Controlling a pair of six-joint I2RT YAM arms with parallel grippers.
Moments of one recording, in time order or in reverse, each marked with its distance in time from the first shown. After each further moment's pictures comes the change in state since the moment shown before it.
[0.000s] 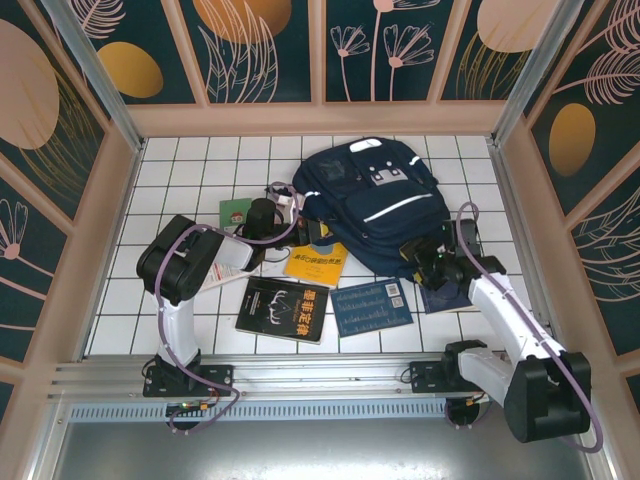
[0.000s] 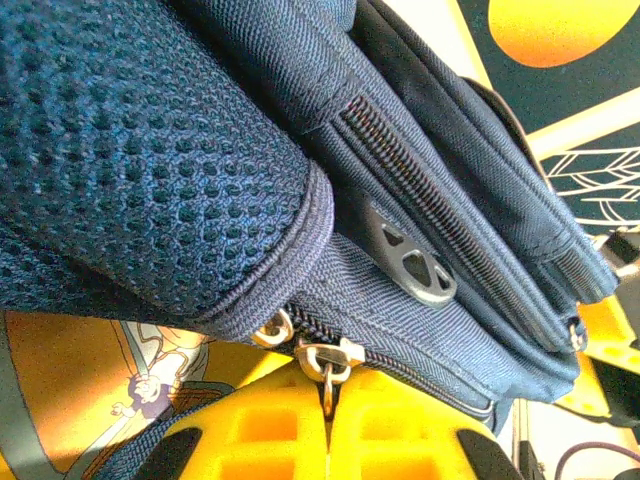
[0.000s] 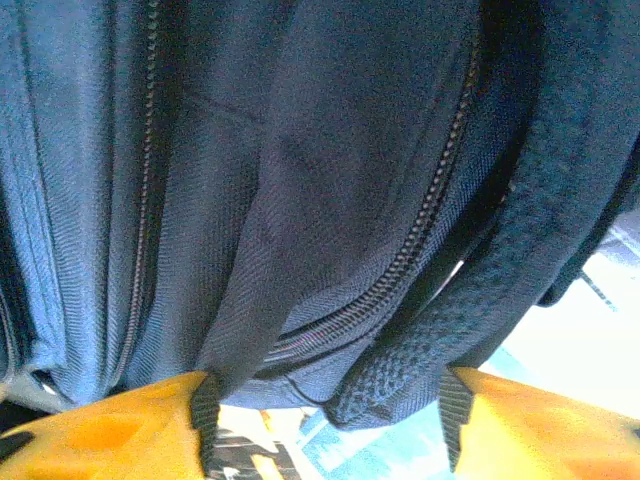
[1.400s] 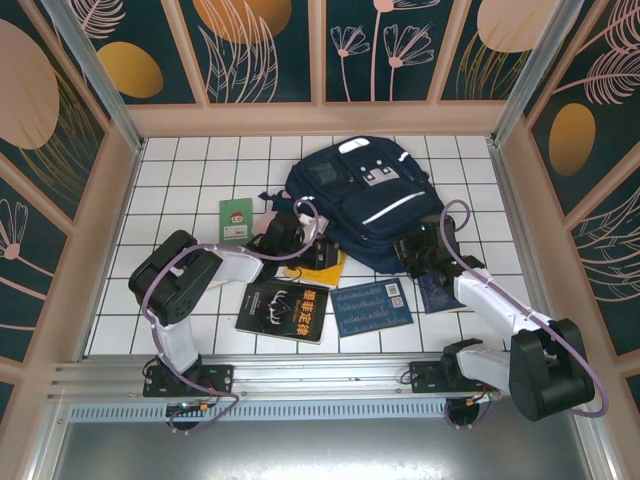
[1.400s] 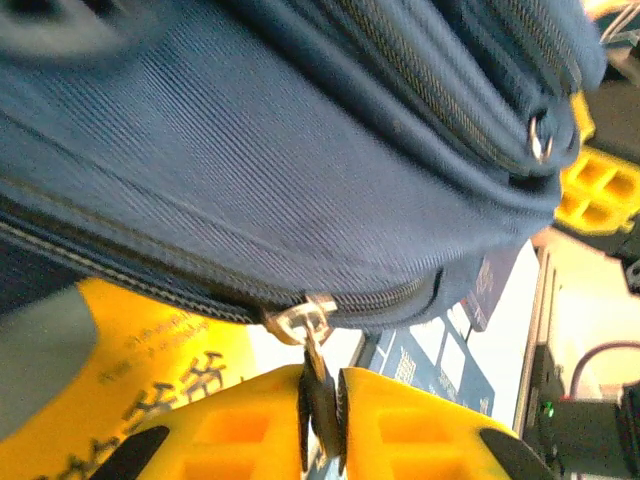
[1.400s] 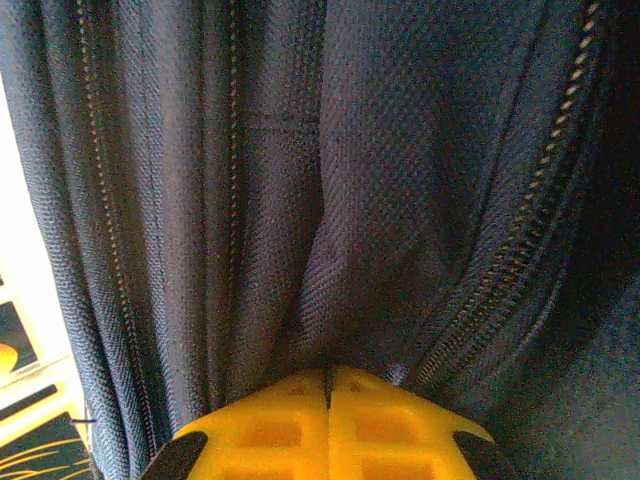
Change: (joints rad) left arm -0.201 -0.137 -0.034 -0.292 -0.099 0.109; right arm 0.144 0.121 -0.022 0.319 0.212 0.293
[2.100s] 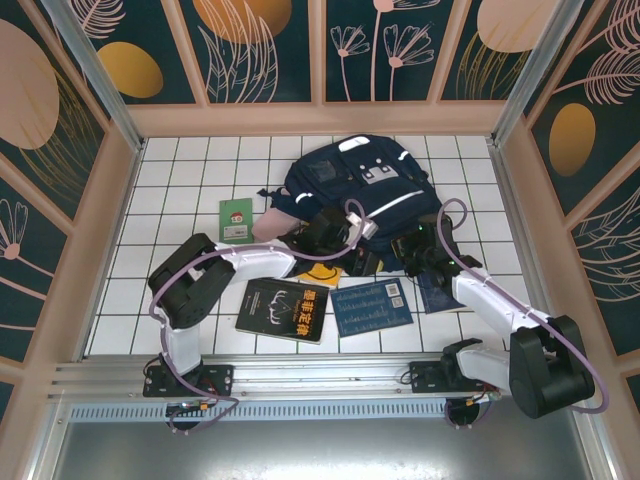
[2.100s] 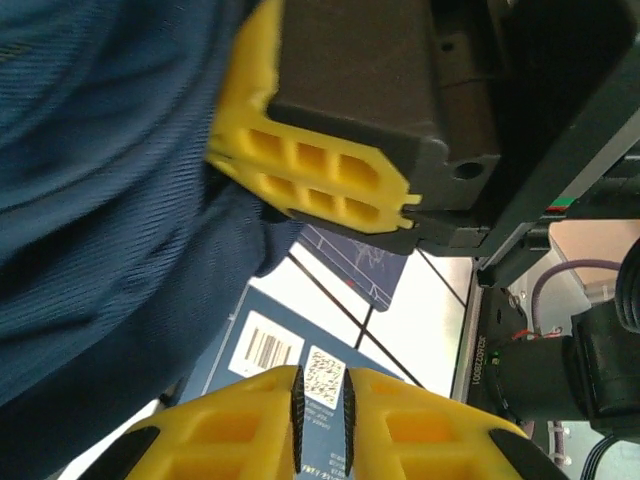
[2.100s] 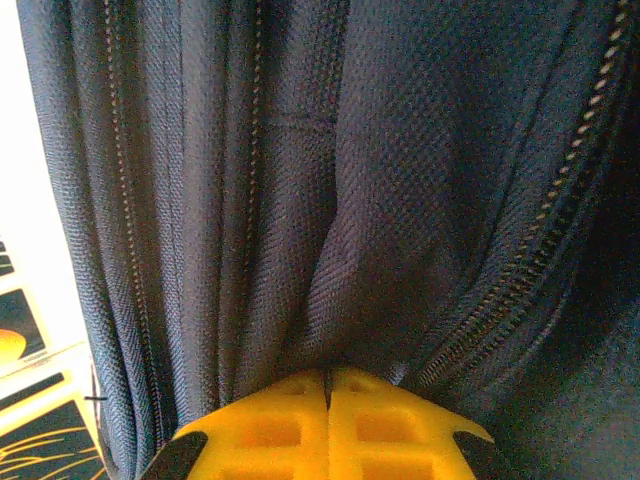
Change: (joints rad) left arm -0.201 0.074 0.329 -0.273 -0.007 0.142; right arm 0.019 0.014 0.000 0.038 0.003 -0.002
